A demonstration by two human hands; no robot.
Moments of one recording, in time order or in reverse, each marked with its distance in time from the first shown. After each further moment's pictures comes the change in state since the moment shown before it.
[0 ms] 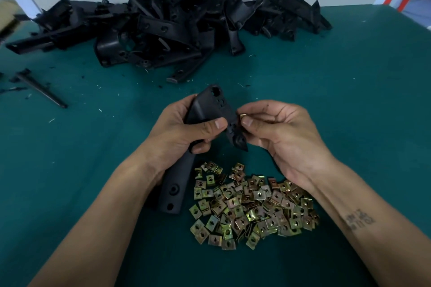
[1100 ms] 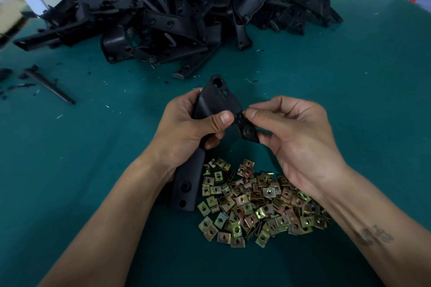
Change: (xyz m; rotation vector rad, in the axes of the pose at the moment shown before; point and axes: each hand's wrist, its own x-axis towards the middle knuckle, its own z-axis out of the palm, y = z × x) left_hand 0.001 -0.006 0.002 0.045 0.085 0.088; right_hand -0.013 -0.002 0.017 0.085 0.082 -0.066
